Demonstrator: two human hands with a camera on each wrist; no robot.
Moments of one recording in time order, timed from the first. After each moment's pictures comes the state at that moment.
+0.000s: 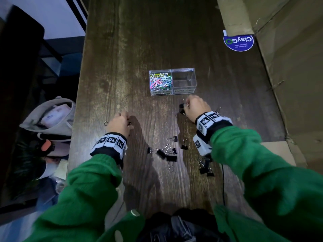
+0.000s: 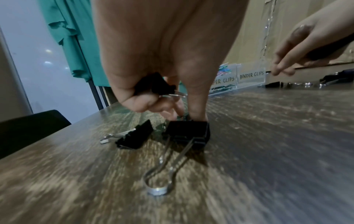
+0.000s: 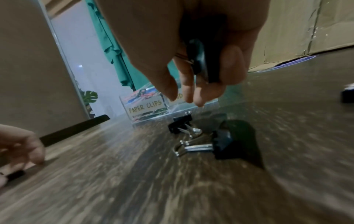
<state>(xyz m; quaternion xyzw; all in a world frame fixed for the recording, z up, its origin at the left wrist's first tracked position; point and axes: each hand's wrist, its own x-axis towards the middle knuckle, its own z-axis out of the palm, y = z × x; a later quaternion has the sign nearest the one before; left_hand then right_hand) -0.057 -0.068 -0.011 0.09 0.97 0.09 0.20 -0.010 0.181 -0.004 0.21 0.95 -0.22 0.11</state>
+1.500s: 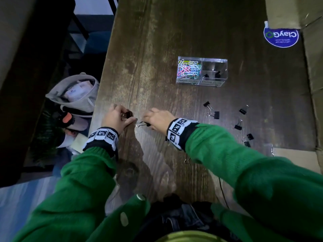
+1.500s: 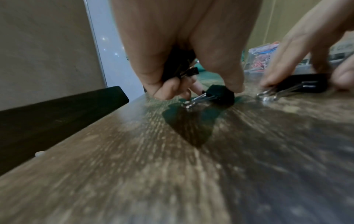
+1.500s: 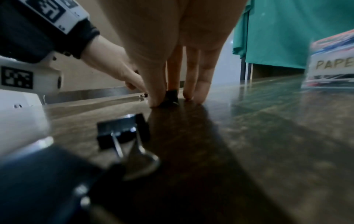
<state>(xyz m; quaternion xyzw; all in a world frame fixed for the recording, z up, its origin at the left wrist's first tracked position) -0.043 -0.153 -0.019 0.02 0.97 0.18 0.15 -0.021 0.026 -0.017 -0.29 0.93 -0.08 0.21</state>
